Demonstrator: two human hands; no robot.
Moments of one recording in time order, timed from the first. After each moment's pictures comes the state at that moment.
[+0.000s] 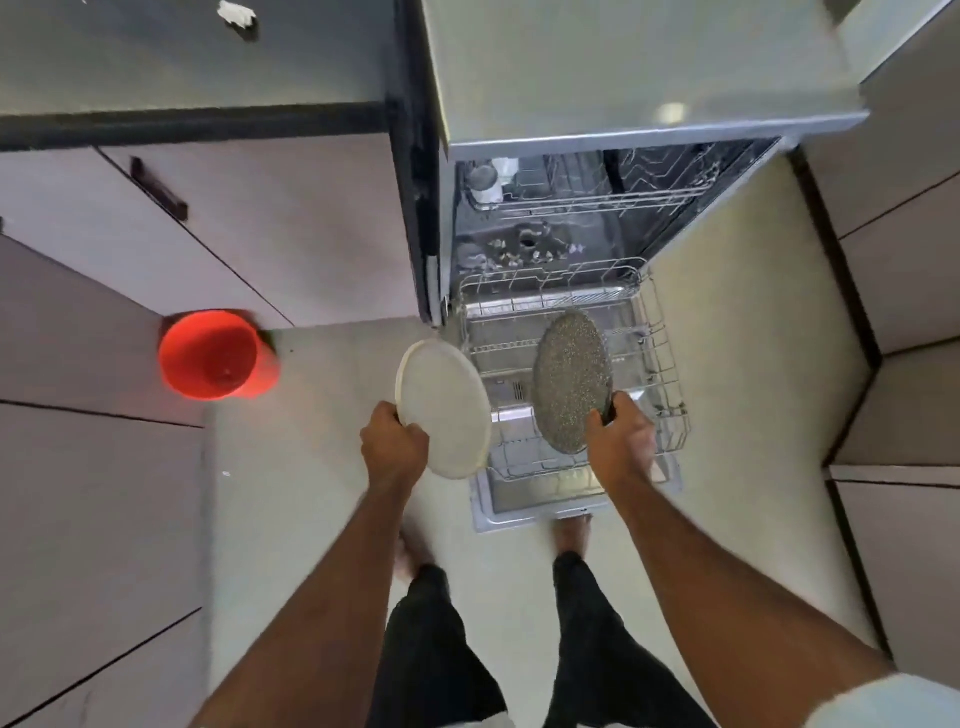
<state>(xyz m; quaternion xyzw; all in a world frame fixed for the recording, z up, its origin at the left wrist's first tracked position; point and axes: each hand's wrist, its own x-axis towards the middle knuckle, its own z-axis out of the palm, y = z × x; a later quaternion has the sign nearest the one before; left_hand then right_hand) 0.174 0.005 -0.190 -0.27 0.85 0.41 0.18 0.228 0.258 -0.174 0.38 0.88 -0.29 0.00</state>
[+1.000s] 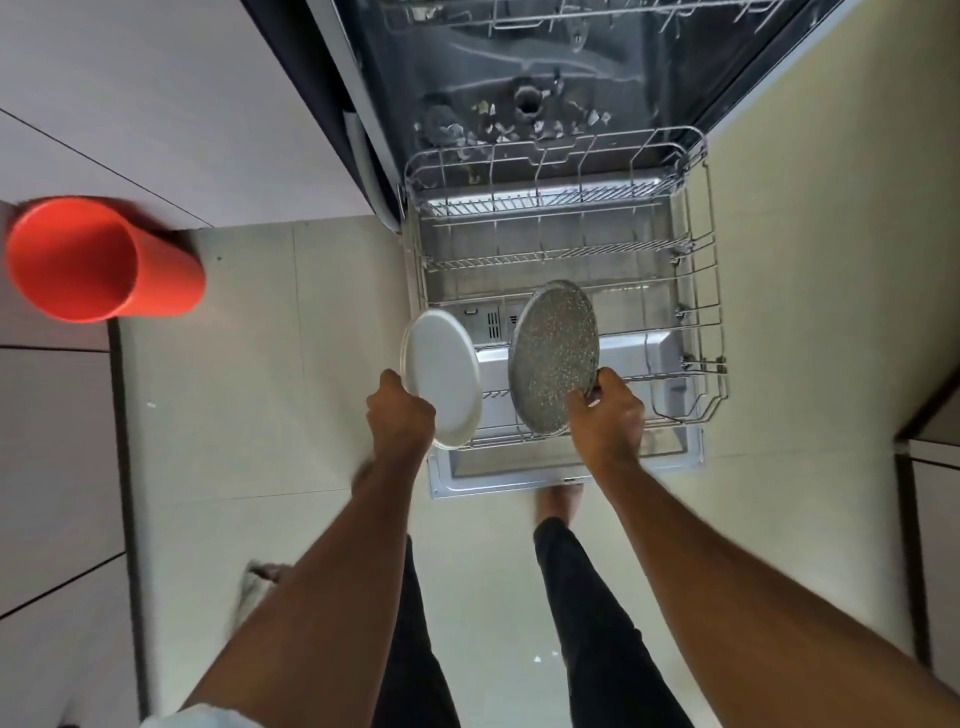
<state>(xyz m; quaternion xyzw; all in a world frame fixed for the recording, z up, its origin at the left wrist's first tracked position) 0.179 0.156 -0.412 -0.31 0.87 0.29 0.26 0.228 0.375 -0.390 0.33 0.88 -0.33 0.09</state>
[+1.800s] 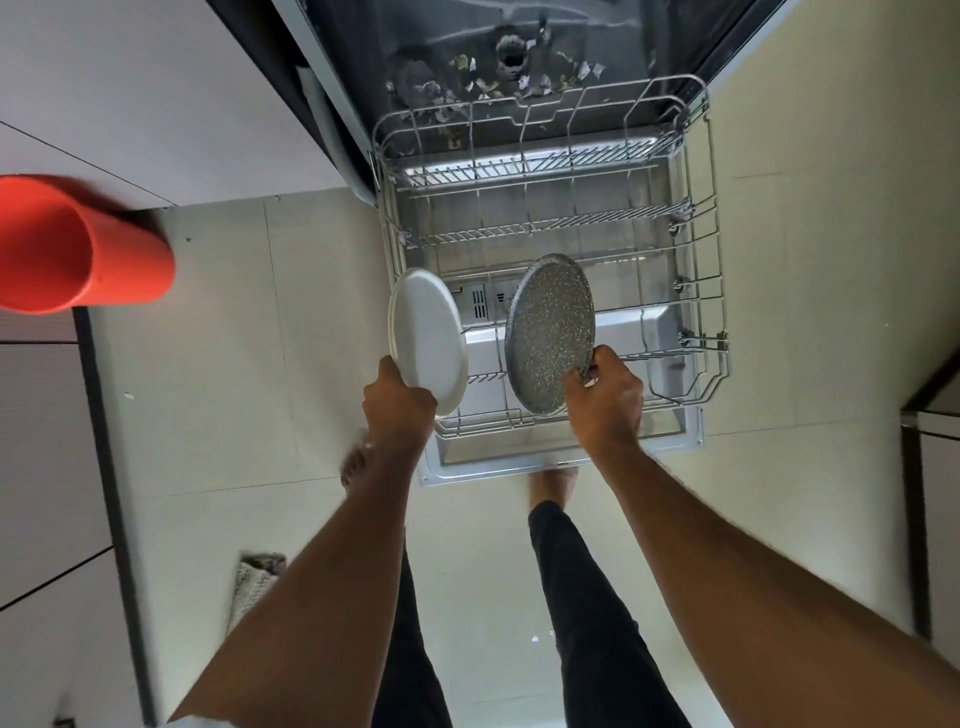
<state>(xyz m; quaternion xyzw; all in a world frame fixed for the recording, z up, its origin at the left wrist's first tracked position) 0.187 0.180 -0.442 -0.27 0.88 0.27 0.26 0.227 0.396 -0.423 0.33 0.88 -0.33 0.08</state>
